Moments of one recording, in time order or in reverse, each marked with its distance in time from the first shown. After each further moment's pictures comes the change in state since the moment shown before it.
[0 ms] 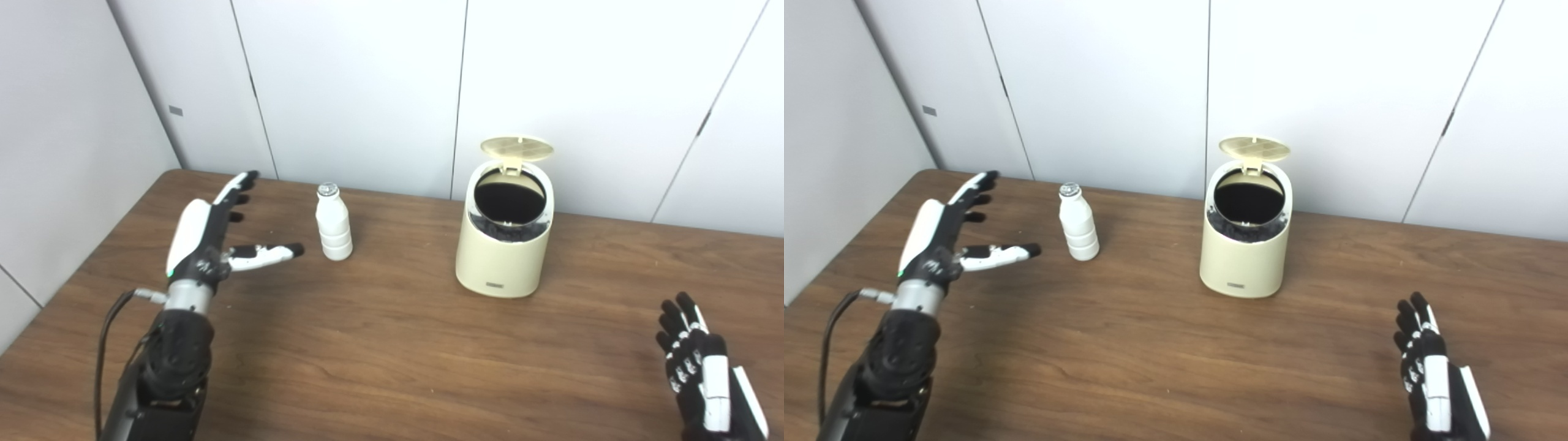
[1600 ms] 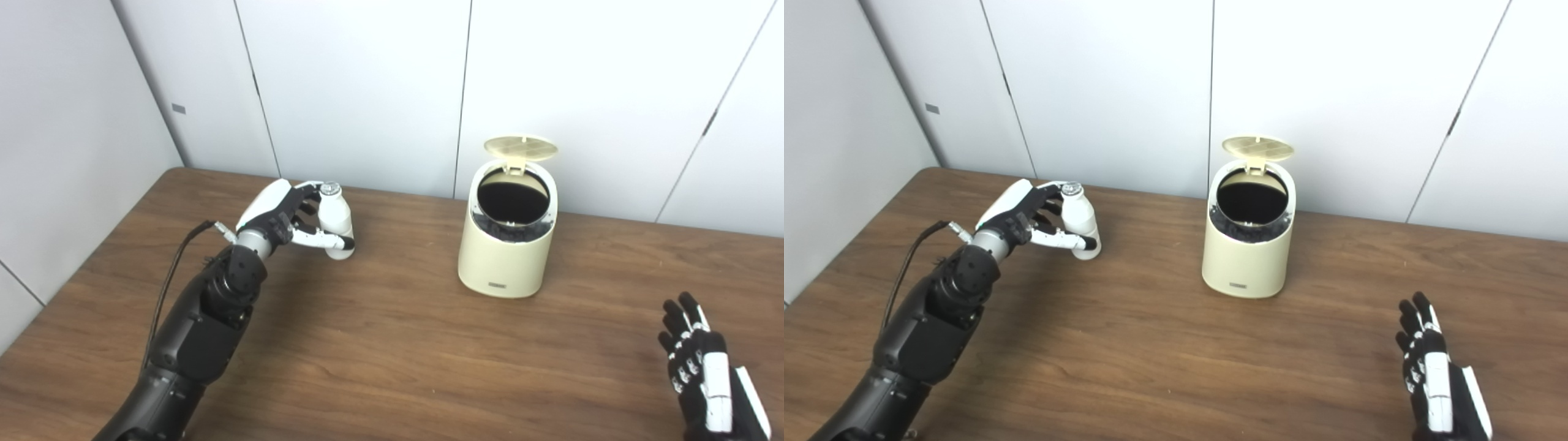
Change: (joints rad) left arm -0.267 0.055 -0.199 0.315 0.018 0.081 -0.175; right arm -0.001 -0.003 0.006 -0.001 -0.007 0.009 -0.002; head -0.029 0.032
